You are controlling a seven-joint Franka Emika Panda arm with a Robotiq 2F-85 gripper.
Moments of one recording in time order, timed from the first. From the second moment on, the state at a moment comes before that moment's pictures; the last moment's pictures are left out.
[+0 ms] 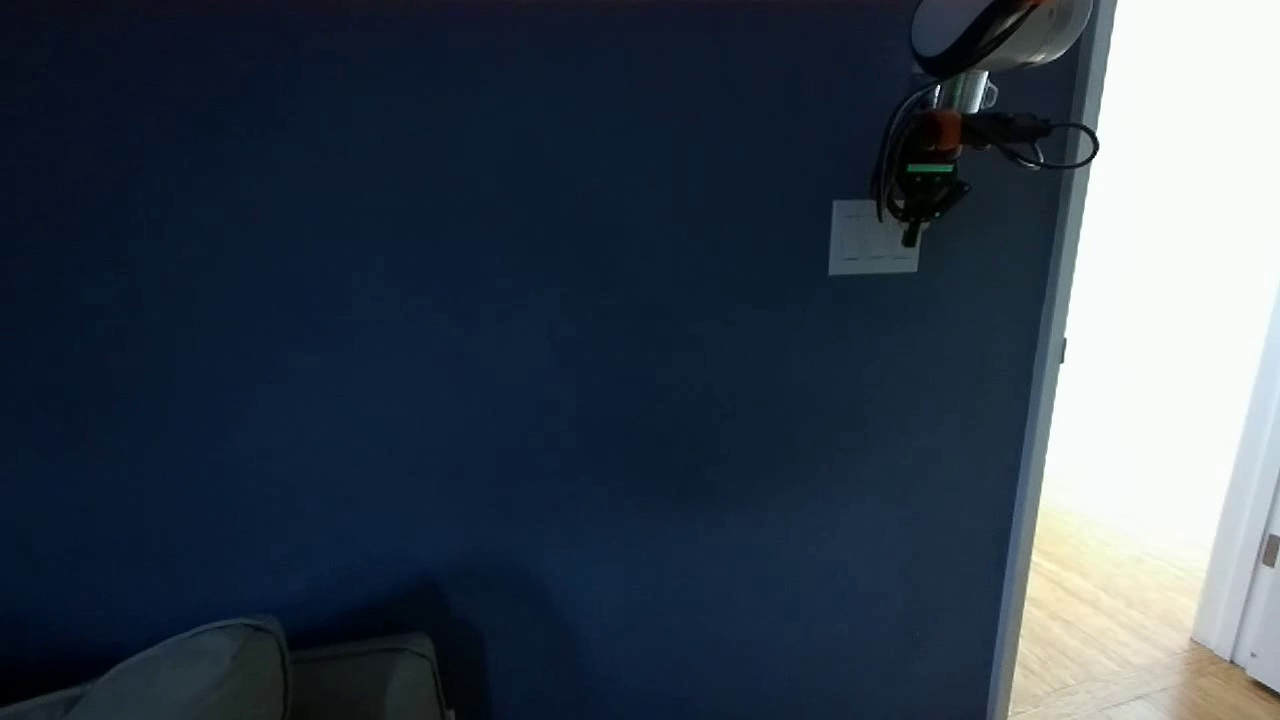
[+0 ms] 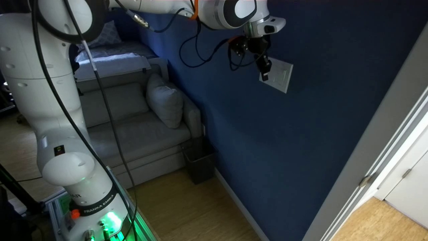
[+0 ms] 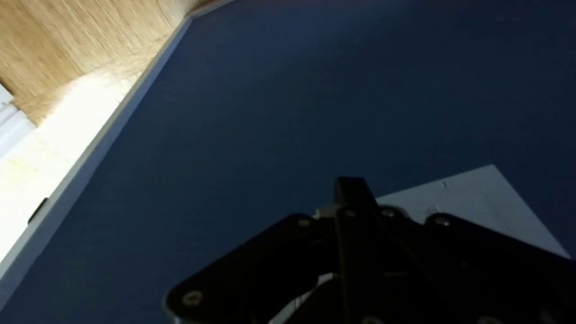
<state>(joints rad) -0.11 0.15 -0.17 -1.64 -0.10 2.10 0.46</state>
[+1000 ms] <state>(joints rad) -0.11 0.13 -0.18 -1.62 -0.16 2.03 0.50</state>
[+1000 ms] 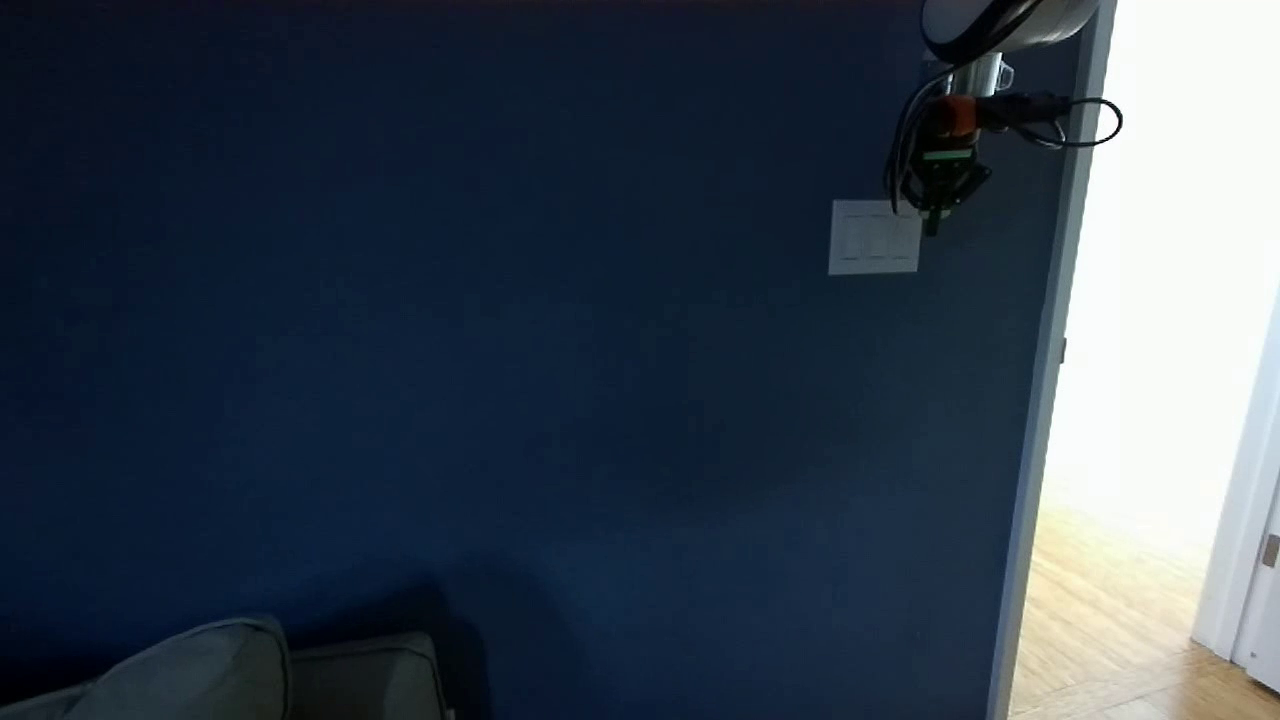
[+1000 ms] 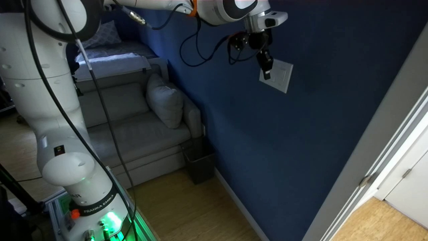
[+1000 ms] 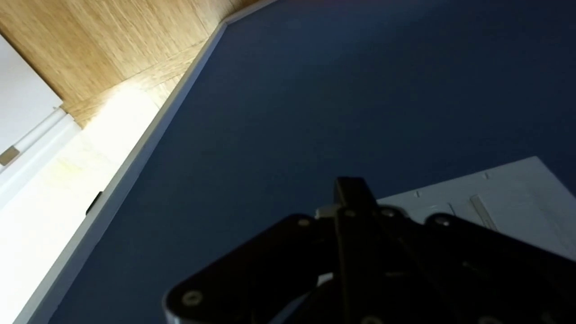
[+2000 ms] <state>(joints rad) -0.11 0.14 -0.18 -1.62 -0.16 2.15 0.48</state>
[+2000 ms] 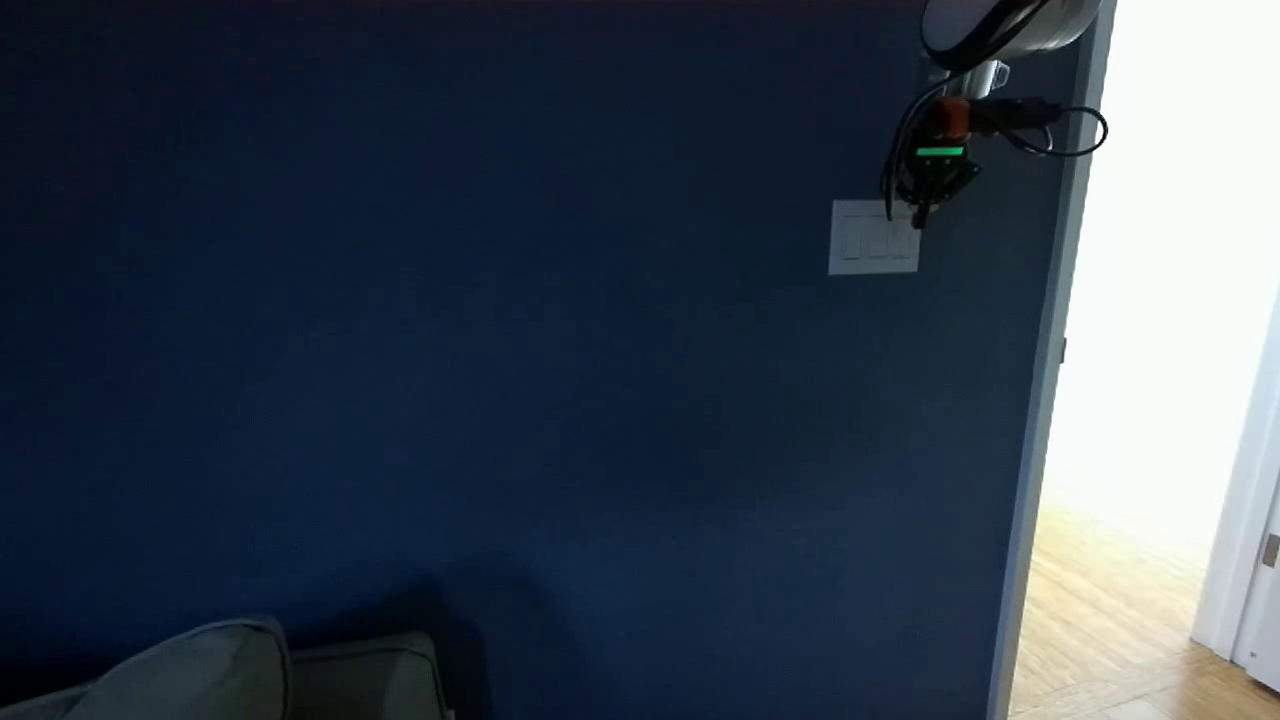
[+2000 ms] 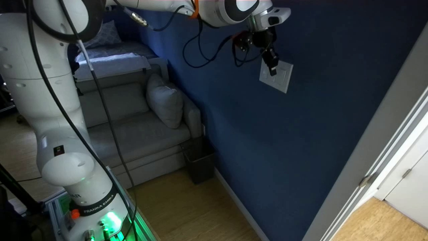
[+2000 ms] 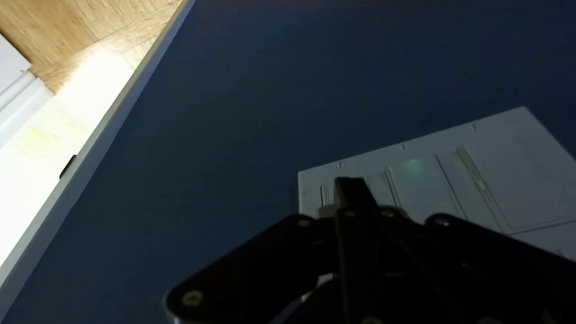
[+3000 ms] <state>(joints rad) -0.12 0.16 -0.19 -1.62 -0.16 2.23 0.45</state>
